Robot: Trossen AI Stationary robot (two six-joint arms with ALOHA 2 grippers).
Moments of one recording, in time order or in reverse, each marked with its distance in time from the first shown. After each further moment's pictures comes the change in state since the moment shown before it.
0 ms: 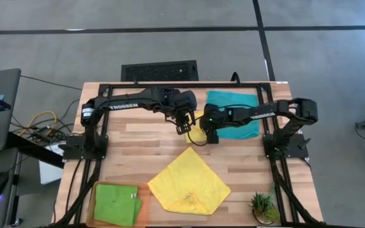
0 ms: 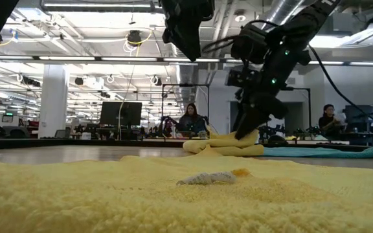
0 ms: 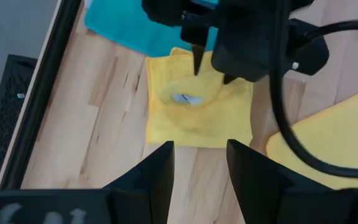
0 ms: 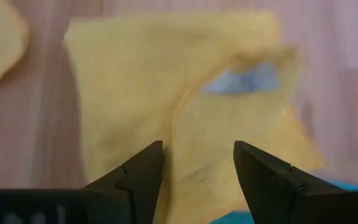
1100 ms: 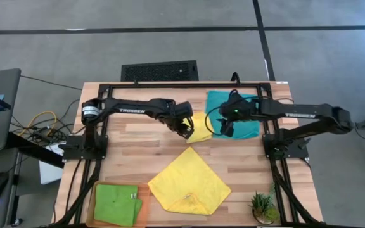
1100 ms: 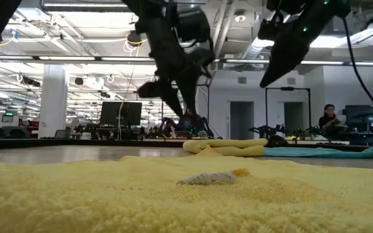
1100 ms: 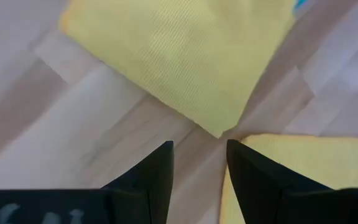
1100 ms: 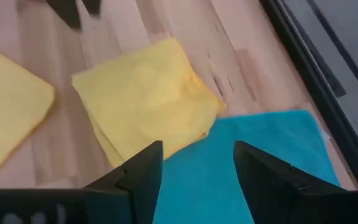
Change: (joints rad) left arm 0.061 0.003 -0.462 0.368 0.273 -0.611; right arm -0.007 -0.476 0.022 -0.389 0.090 0.277
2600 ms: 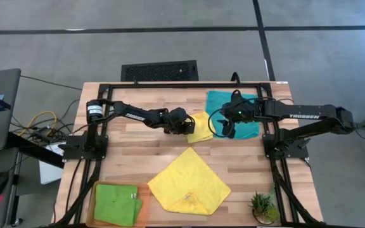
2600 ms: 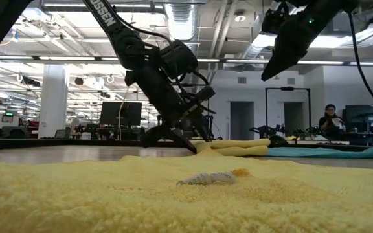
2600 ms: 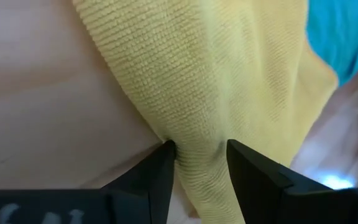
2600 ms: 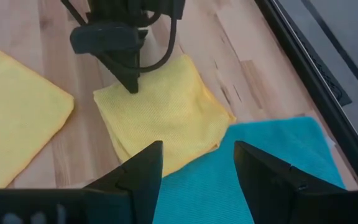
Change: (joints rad) left arm 0.030 0.059 -0.390 0.788 -0.009 -0.445; right arm 0.035 -0.049 0.000 -0.007 0.000 0.031
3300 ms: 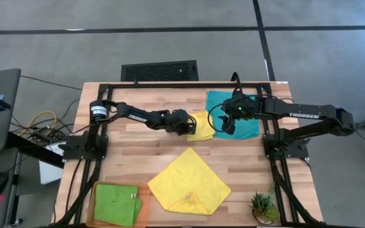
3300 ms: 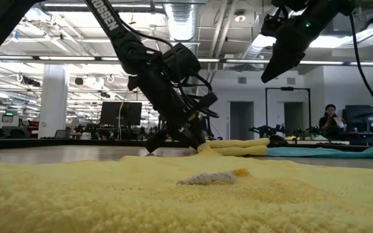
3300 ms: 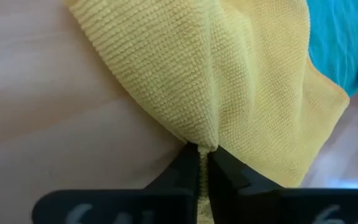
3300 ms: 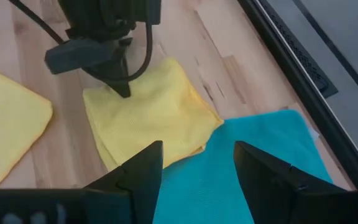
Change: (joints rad) left arm -0.021 0.049 0.007 0.032 -0.073 0.065; right arm -0.062 0.000 0.000 0.001 0.000 0.000
